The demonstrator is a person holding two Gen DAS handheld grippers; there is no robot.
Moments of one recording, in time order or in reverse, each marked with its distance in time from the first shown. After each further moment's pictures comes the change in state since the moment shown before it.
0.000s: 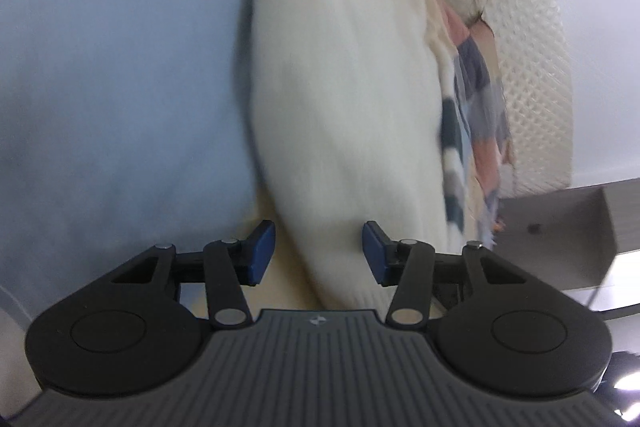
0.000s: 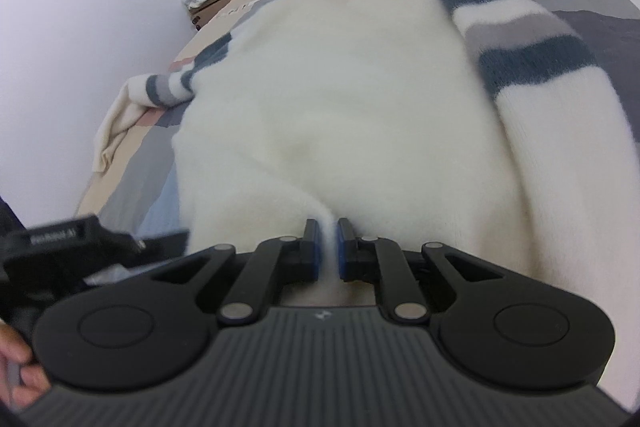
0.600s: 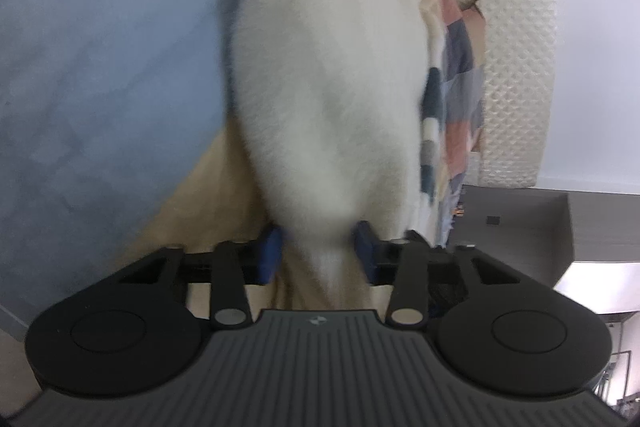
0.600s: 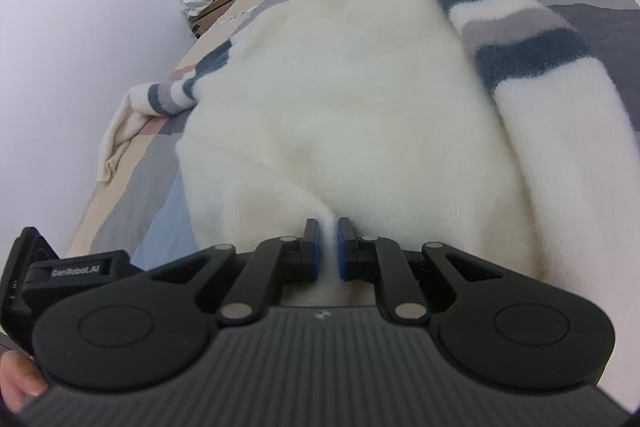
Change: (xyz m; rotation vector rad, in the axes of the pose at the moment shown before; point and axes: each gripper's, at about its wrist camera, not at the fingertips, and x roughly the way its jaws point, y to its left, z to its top) left arm 0.021 0.002 -0.012 -0.114 0.093 -0.122; right arm -0.002 -0.001 -0.003 0.025 -0.016 0.012
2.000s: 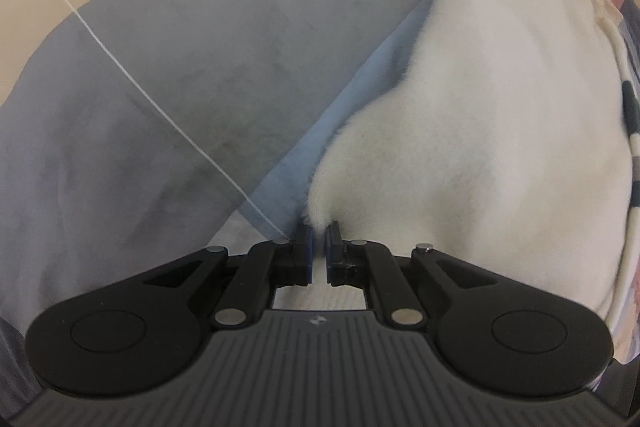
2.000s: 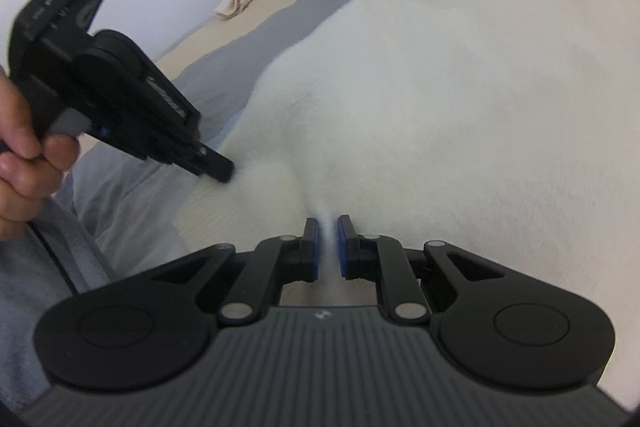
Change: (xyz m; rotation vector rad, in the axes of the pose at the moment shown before) left arm -0.153 0.002 0.038 0.216 -0.081 0.801; right arm 0.039 0.108 -0.070 -0.464 0.207 0.185
